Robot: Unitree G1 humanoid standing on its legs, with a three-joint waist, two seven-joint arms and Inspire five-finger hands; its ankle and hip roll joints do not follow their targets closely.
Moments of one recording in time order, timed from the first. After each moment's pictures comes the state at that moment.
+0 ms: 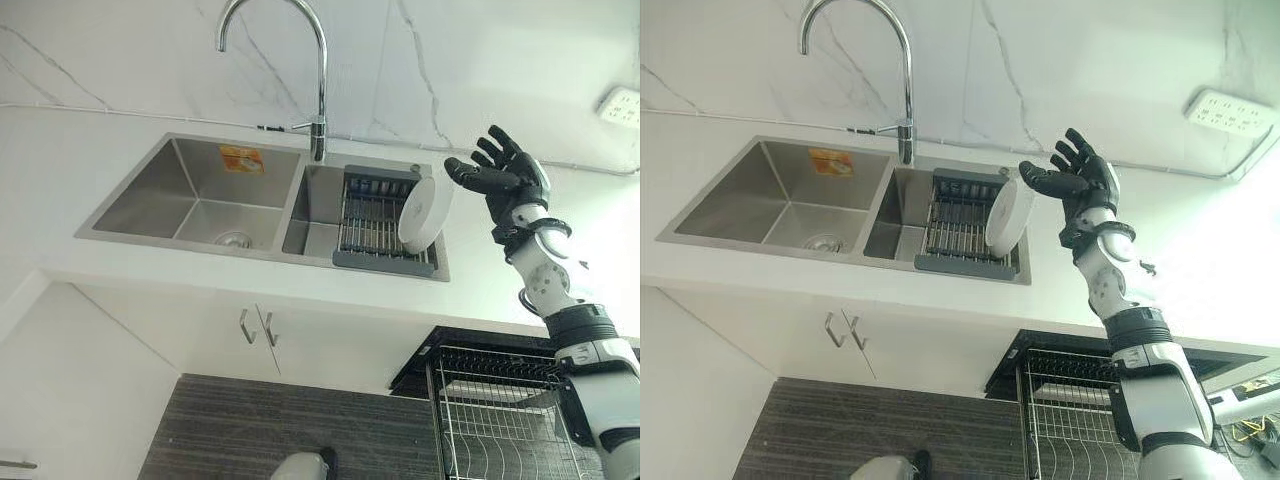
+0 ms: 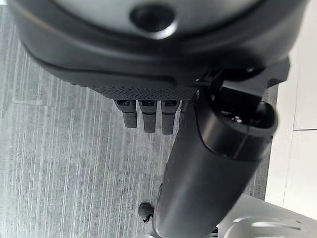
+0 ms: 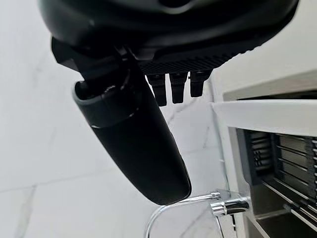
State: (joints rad) left arm 0.09 0.26 -0.13 1.25 -0.19 0.17 -0.09; right arm -0.79 -0.57 0.13 0.59 0.86 0.05 -0.11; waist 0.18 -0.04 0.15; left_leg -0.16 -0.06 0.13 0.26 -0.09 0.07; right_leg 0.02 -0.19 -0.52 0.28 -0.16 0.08
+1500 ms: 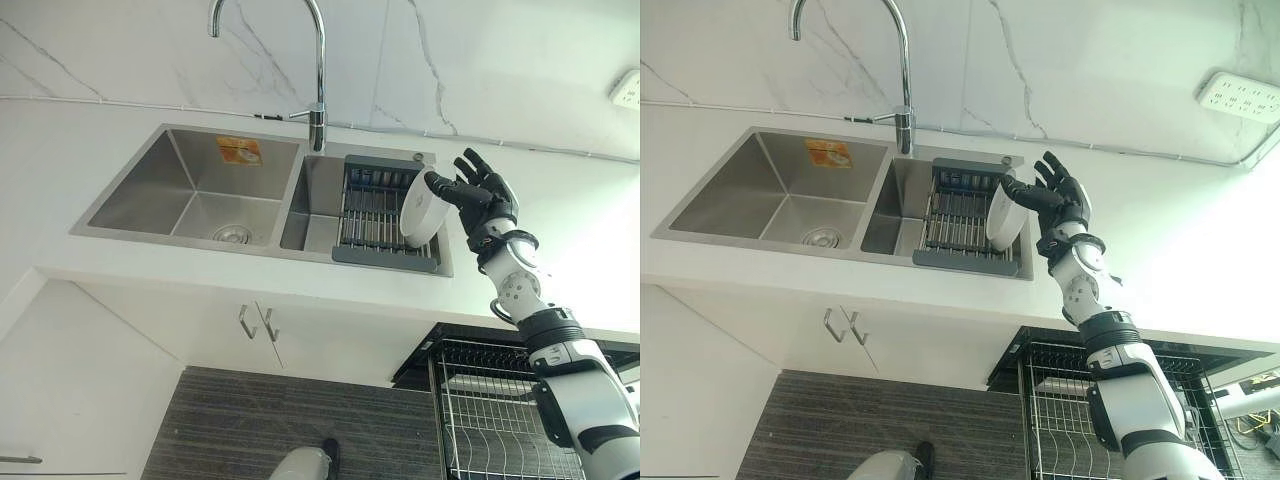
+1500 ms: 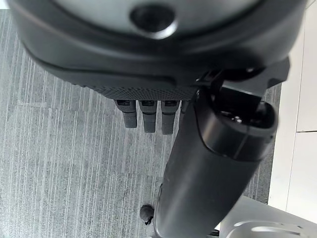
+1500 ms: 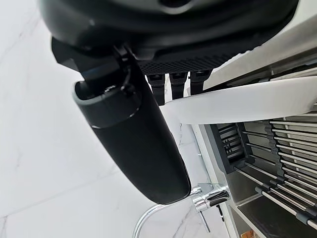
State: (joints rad) left arm 0.07 0.26 -0.13 1.25 -0.19 0.16 -0.09; right arm -0.78 -0.47 0.15 0.64 0.91 0.02 -0.14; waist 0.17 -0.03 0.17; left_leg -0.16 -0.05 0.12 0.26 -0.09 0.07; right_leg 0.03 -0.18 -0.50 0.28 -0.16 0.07
